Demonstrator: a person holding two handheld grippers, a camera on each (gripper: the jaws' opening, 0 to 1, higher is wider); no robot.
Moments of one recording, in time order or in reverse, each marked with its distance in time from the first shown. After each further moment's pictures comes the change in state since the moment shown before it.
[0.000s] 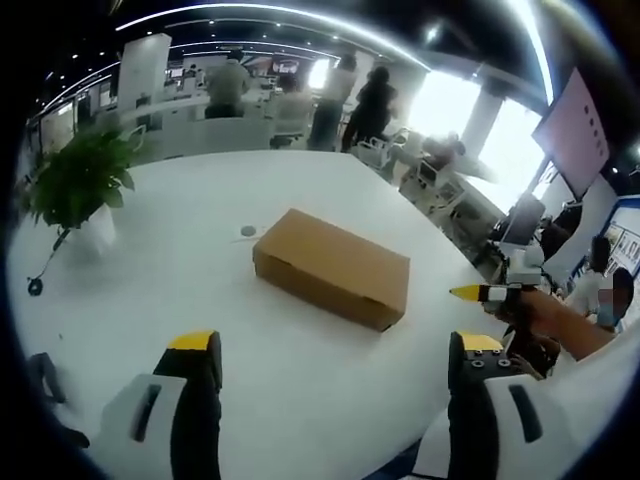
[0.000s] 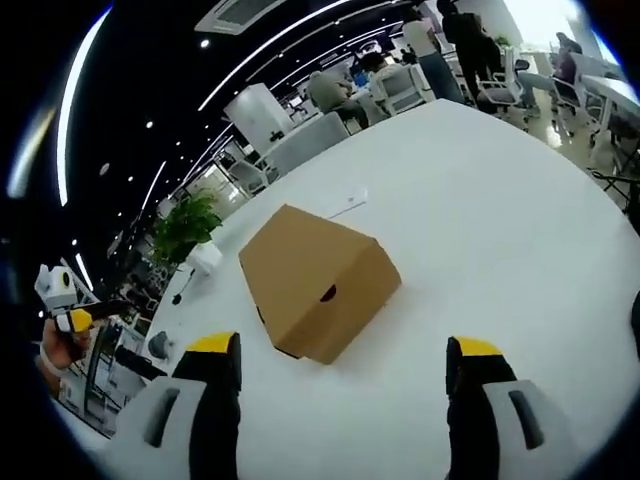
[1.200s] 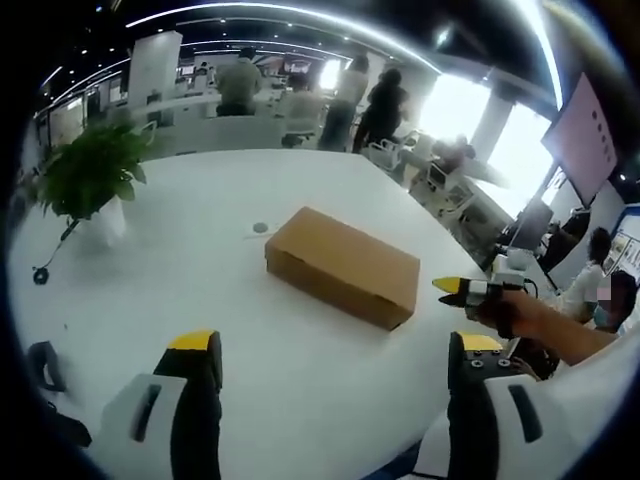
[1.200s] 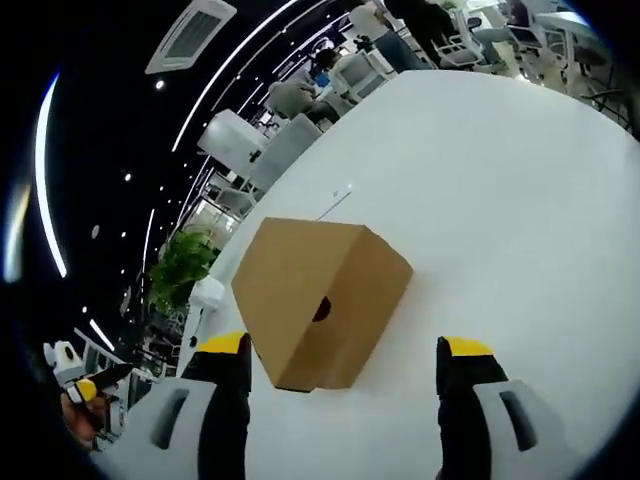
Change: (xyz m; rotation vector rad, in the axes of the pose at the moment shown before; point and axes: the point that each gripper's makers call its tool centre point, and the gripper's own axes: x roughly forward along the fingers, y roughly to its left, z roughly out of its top) left arm -0.006 0.013 -0.007 -0.032 -0.002 0.042; right arm 0.050 0.004 -0.010 0.266 -0.006 0.028
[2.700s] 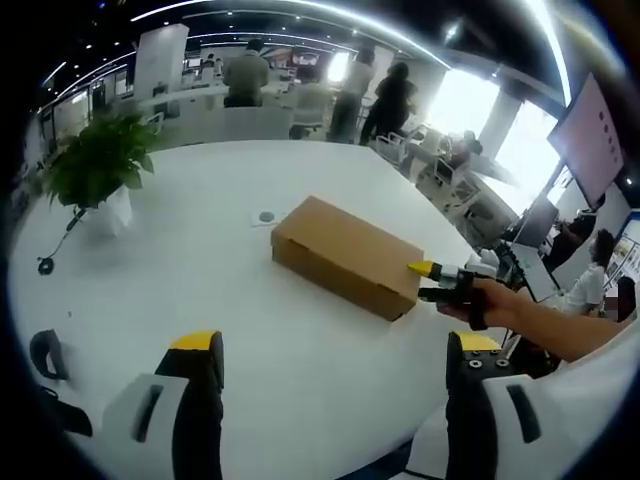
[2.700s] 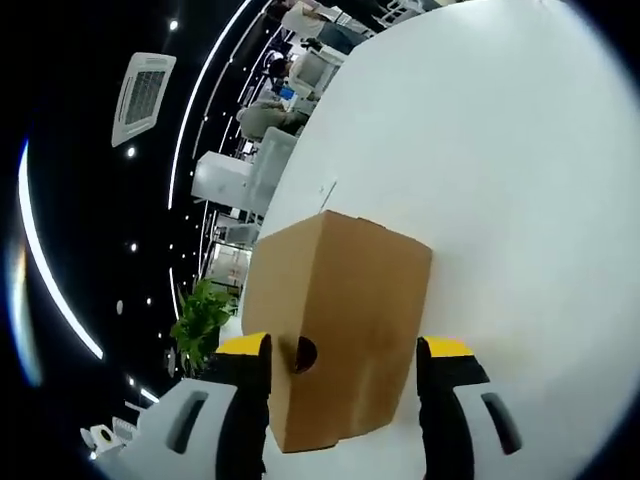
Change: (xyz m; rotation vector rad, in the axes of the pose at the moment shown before) left arm -0.006 0.000 -0.008 -0.019 0.032 0.026; right arm 0.060 -0.001 -0.003 0.292 0.003 0.098
